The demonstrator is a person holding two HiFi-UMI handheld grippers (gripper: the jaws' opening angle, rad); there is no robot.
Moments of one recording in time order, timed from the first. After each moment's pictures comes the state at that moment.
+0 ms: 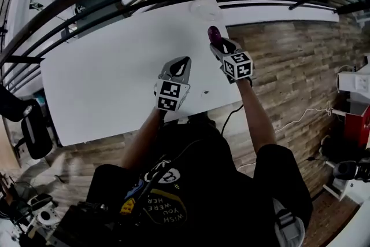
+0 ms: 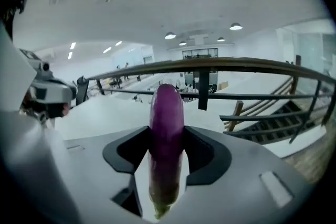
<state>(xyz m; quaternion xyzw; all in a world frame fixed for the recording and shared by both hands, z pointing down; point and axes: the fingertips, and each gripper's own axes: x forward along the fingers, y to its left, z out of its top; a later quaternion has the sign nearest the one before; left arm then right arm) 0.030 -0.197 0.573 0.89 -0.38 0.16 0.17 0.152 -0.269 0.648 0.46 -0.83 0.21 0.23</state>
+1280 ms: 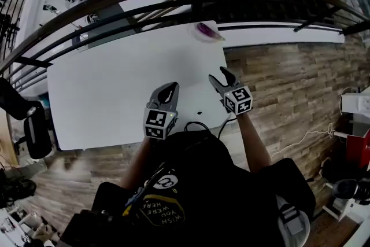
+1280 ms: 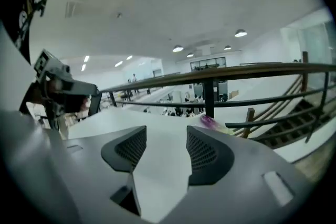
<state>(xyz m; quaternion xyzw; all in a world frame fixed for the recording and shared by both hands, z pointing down) 0.007 -0.196 0.536 0.86 -0.45 0.14 0.20 0.159 -0.247 0.614 0.42 -0.87 0.19 0.16</state>
